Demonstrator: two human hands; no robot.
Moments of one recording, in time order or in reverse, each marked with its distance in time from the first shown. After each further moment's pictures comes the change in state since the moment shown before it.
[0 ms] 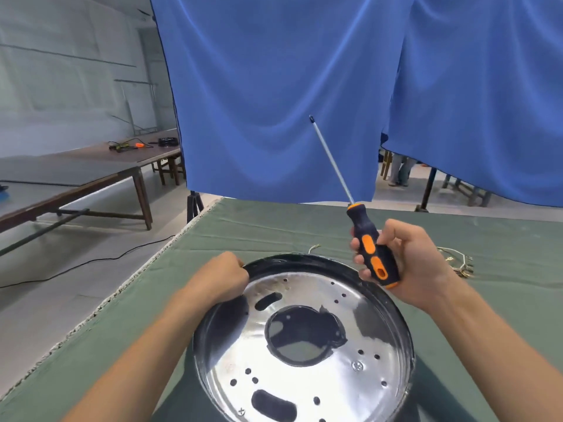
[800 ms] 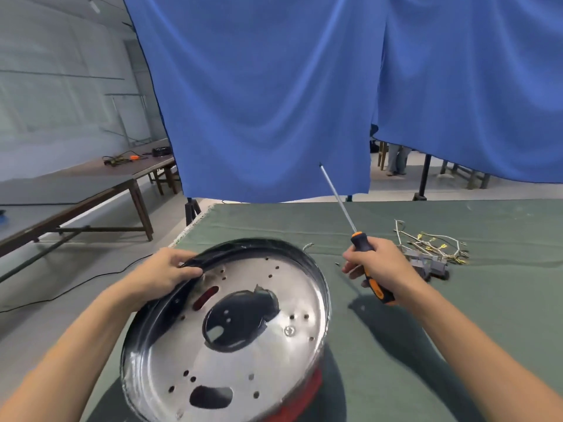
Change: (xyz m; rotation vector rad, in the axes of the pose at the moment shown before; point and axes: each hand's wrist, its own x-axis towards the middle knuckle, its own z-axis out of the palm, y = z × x) left_hand 0.001 -0.055 -0.049 -0.291 -0.024 0.135; right_hand 0.039 0.035 -0.040 -0.688 0.364 -0.192
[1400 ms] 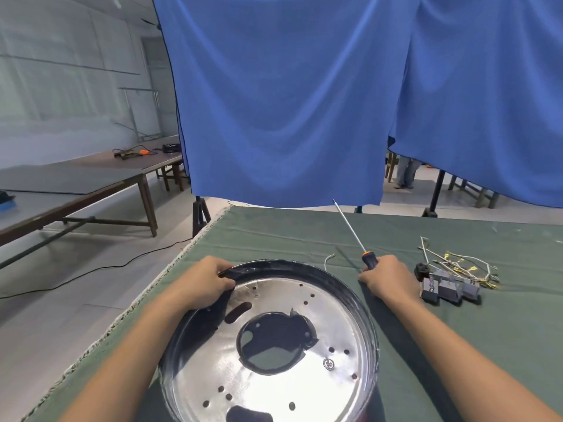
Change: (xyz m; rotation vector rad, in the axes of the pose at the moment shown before) left_hand 0.016 -0.005 0.016 0.230 0.005 0.009; right_hand 0.051 0.020 0.041 -0.661 0.300 0.211
